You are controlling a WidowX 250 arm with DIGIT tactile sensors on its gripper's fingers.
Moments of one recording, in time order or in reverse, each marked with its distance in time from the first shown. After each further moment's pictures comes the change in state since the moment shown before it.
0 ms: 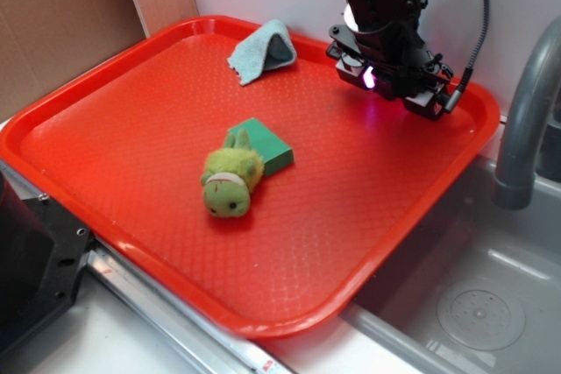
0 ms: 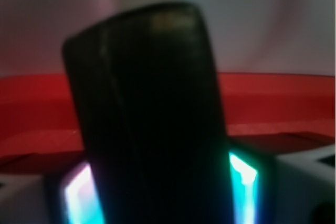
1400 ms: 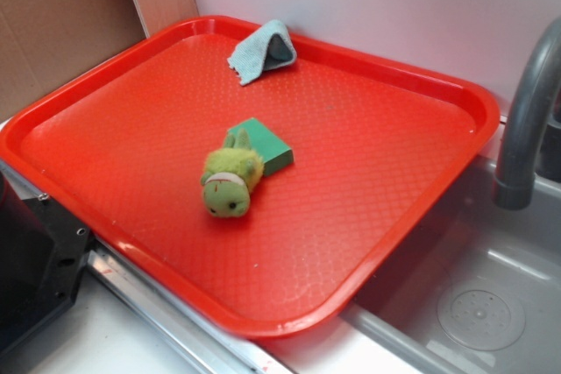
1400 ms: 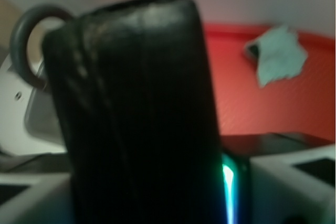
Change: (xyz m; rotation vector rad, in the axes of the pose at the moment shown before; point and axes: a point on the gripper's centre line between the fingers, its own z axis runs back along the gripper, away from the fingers) arm -0.071 0.088 0.229 -0.430 0.190 -0.120
